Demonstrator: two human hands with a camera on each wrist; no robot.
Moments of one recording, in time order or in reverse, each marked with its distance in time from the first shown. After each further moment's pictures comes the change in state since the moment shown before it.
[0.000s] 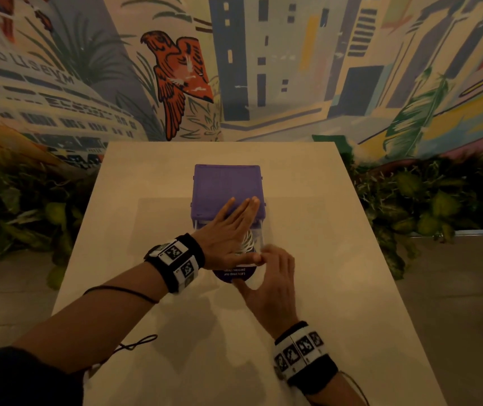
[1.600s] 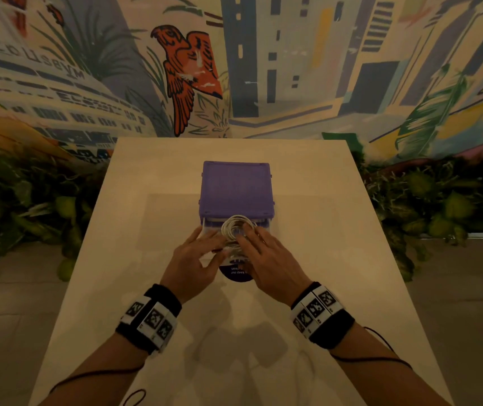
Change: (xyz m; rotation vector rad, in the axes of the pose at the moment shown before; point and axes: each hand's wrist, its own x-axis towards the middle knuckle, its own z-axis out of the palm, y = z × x) left_hand -0.075 0.012 0.037 -0.508 0.718 -0.328; right_hand 0.052 0.020 0.004 -0.372 -0.521 -0.471
